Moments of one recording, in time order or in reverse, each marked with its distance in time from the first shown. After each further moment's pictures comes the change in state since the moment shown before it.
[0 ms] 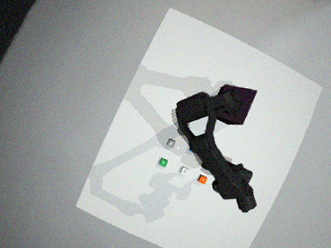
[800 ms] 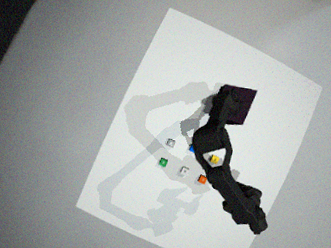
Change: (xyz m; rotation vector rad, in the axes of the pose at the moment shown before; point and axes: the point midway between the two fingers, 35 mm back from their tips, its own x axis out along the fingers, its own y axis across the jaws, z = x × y) arm -0.002 0.069 0.052 0.006 -0.006 0.007
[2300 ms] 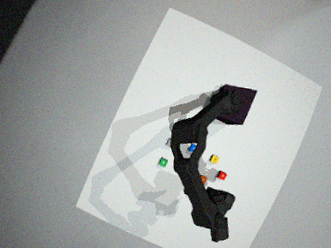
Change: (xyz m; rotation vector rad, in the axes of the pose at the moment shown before) arm 0.002 -0.089 0.059 -0.019 0.009 -0.002
